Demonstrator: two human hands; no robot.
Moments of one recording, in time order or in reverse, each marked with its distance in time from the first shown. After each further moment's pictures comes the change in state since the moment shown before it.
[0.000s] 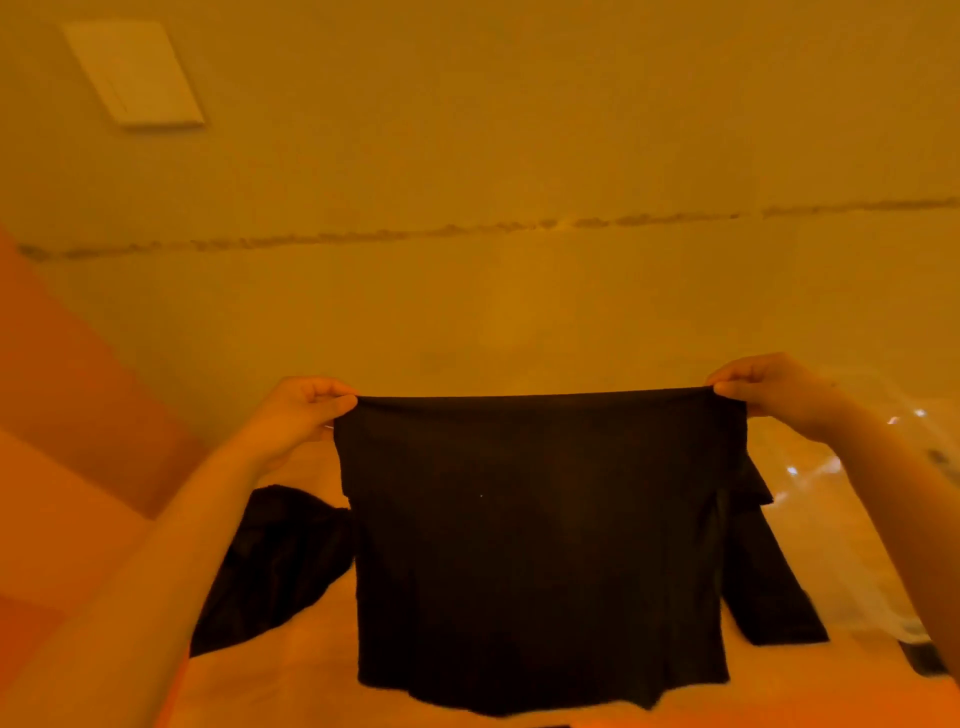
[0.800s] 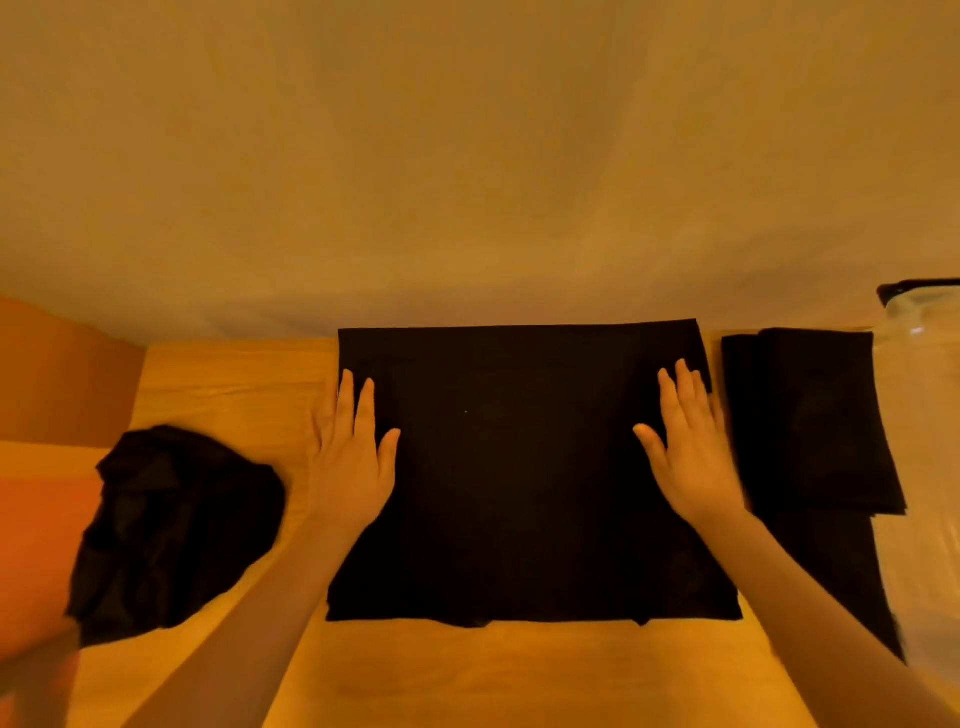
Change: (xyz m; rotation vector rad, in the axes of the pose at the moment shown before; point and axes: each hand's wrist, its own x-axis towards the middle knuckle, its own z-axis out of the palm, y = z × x) left_hand 0.069 -0.159 0.152 1.012 0.118 -0.074; right_hand 0.079 0.156 0.170 -0.678 -0.070 -0.019
